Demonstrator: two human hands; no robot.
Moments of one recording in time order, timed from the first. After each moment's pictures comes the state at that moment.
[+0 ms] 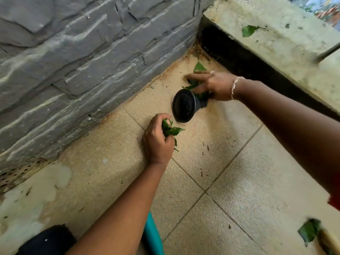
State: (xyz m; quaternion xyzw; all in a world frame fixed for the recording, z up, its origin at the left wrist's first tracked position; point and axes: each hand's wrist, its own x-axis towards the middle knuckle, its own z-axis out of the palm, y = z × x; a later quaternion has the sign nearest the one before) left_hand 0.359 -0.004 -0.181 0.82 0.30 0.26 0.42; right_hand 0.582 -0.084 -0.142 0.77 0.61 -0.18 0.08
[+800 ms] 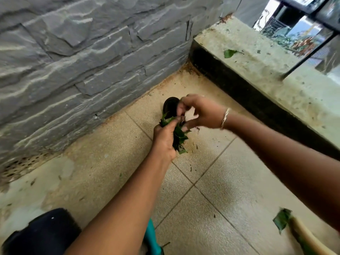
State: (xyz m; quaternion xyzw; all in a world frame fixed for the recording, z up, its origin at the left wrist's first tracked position) left_hand 0.371 -0.029 -0.120 0.35 0.47 0.05 0.81; right_hand 0.479 -0.106 -0.075 0.82 0.47 -0.25 -0.20
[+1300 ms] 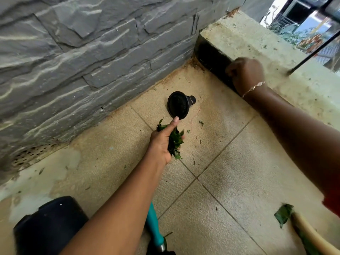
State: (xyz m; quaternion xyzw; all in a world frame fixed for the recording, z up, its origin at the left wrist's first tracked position) left_hand 0.344 -0.021 -0.137 0.34 0.47 0.00 0.81; right_hand 0.570 -0.137 -0.091 0.93 0.34 0.08 -0.09
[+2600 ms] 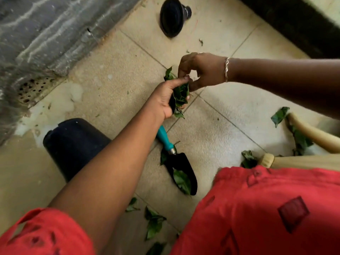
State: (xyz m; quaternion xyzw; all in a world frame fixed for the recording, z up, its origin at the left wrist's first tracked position) left_hand 0.265 -0.055 -0.134 0.40 0.38 -0.16 0.81; right_hand 0.379 -0.151 -0.103 0.78 0.52 -0.33 -0.13
